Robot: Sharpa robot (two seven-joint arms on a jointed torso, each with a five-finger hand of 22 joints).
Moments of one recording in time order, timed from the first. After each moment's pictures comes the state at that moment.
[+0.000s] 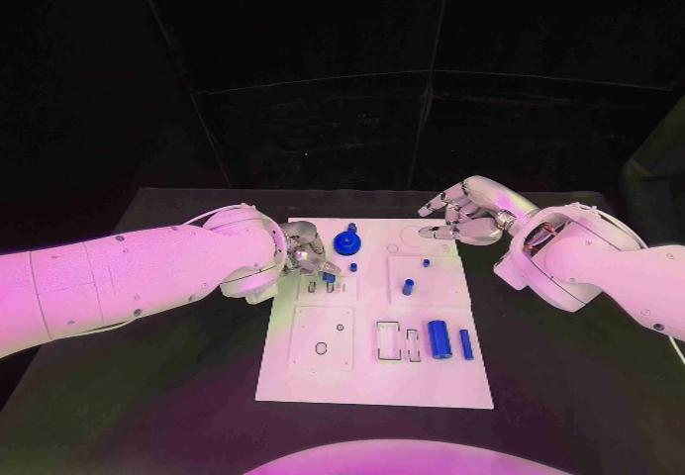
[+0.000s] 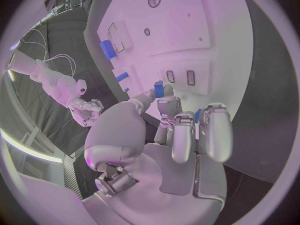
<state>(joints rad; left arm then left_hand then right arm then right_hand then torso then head) 1.32 -0.70 -0.20 1.50 -0.98 -0.08 -0.51 1.07 -0.02 0.48 -0.01 0.12 0.93 0.05 0.60 0.56 1.30 -0.03 1.03 0.94 1.47 -0.09 1.57 1.31 0.07 1.46 0.02 1.41 1.31 1.21 -0.96 -0.02 1.66 -1.15 -0.40 -0.06 1.37 -0.07 0.02 0.13 0.28 0.93 0.15 0.11 0.07 1.21 0.06 0.95 0.95 1.46 -0.01 1.33 1.21 0.08 1.30 0.10 1.37 1.18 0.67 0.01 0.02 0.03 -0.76</state>
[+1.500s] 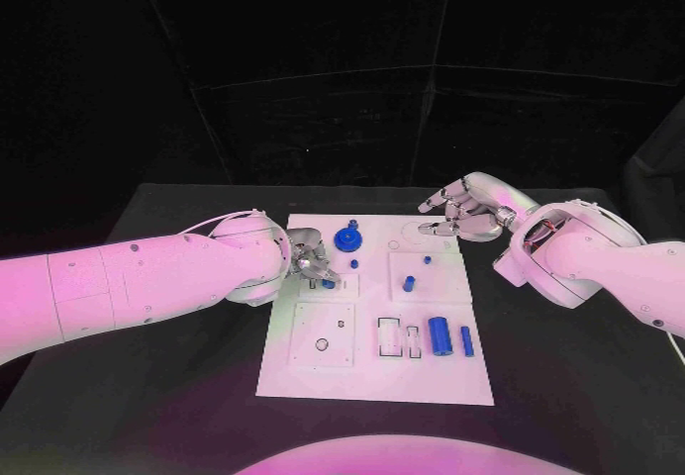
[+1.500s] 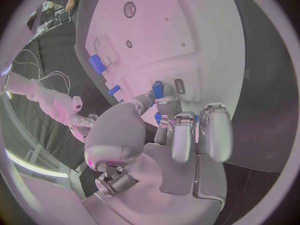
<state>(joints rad) 1.30 -0.68 -0.22 1.49 -1.10 -0.04 -0.51 1.07 -0.02 0.50 -0.01 0.11 0.93 0.05 0.61 0.56 1.30 -0.03 1.04 0.95 1.47 -0.09 1.57 1.31 0.07 1.46 0.02 1.41 1.31 1.21 -0.96 -0.02 1.66 -1.14 -0.40 -0.06 1.37 -0.07 0.01 0.14 0.28 0.93 0.15 0.11 0.07 1.21 0.06 0.95 0.95 1.46 -0.01 1.33 1.21 0.08 1.30 0.10 1.37 1.18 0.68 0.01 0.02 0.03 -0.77</state>
